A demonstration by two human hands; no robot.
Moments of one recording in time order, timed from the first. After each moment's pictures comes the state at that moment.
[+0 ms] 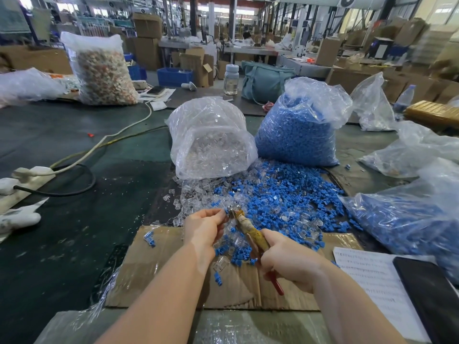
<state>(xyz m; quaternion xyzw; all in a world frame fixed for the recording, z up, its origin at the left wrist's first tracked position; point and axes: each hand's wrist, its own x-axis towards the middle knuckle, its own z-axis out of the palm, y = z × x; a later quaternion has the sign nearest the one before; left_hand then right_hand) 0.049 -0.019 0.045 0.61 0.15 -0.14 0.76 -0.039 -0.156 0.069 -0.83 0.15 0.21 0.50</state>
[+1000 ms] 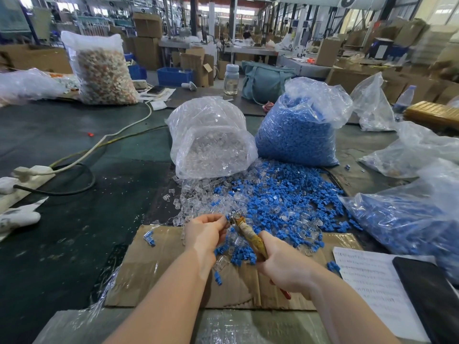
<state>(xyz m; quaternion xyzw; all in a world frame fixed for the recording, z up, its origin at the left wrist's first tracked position) 0.043 -0.020 0.038 0.63 0.15 -0.14 0.75 -0.045 -0.147 0.069 -0.91 0.10 0.18 0.36</state>
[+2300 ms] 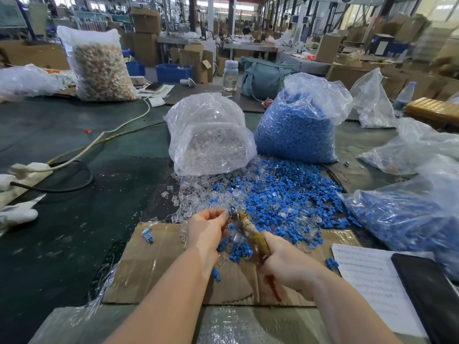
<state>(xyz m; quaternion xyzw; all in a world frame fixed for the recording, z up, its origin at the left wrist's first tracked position) 0.041 -0.028 0.033 0.64 0.12 -0.11 0.75 -0.049 -0.154 0.062 -0.86 0.13 0.19 0.45</state>
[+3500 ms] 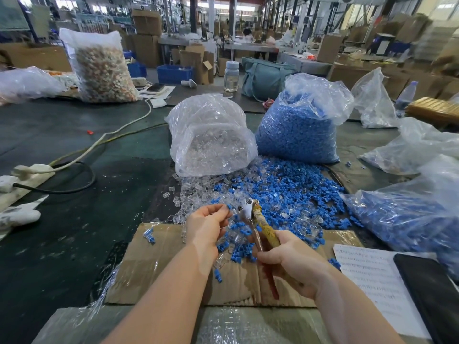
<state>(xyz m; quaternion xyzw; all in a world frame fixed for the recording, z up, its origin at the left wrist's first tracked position) 0.044 -0.022 0.043 0.60 0.13 -0.13 0.78 -0.047 -0.162 0.059 -0.70 0.20 0.15 0.68</state>
